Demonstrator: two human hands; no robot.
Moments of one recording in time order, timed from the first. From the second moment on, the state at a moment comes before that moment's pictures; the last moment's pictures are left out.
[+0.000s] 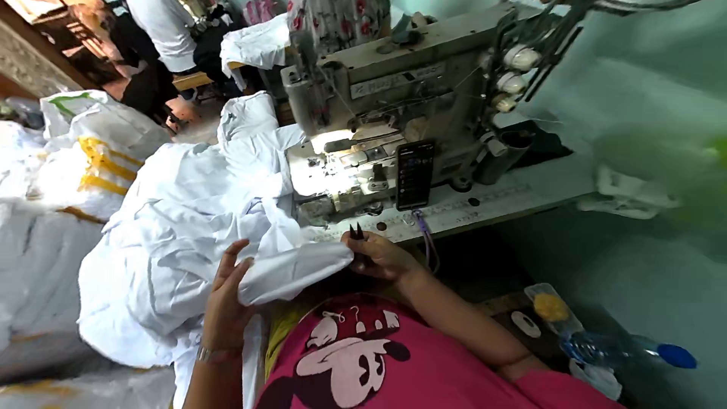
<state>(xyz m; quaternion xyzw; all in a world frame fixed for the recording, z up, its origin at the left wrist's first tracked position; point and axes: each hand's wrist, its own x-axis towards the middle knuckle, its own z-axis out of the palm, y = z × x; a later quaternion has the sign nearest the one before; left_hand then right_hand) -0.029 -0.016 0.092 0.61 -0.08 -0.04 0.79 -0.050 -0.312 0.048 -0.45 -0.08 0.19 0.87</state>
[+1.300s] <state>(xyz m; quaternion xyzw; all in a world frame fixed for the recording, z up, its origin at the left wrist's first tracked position) -0.032 0.006 0.091 0.84 -0.24 0.22 0.43 -0.041 -0.291 0.047 -0.84 -0.24 -0.20 0.44</state>
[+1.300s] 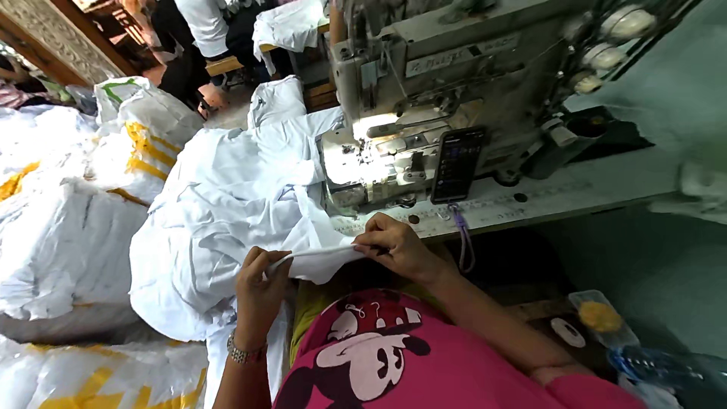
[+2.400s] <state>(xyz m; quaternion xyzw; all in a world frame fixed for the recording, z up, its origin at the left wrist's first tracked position) 0.218 -0.191 0.105 0.88 -0.24 0.01 0.40 0.011 -0.320 0.059 -0.78 0.02 -0.12 0.61</state>
